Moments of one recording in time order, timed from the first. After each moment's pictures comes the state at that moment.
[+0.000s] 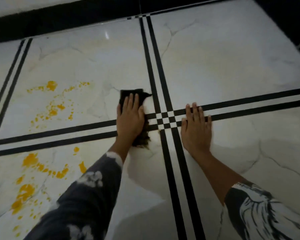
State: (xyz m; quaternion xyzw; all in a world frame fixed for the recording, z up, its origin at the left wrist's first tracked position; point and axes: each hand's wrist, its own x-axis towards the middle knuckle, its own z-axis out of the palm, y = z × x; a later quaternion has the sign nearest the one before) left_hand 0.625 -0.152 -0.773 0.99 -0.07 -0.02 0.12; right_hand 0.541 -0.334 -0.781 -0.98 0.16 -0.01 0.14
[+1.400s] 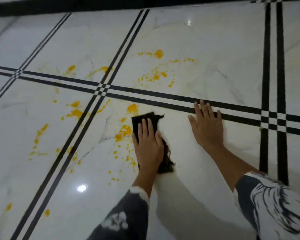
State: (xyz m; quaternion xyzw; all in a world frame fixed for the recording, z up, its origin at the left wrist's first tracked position) left_hand 0.448 0.028 -0.779 0.96 0.25 0.05 0.08; right_hand 0.542 -0.127 -0.778 -0.98 -0.12 0.03 0.13
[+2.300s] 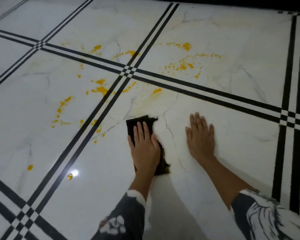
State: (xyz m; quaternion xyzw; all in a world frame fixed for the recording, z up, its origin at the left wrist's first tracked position) left_hand 0.349 0.082 -0.773 0.94 0.31 0.04 0.12; right_hand 0.438 -0.057 -0.768 -0.98 -0.15 0.07 0.13
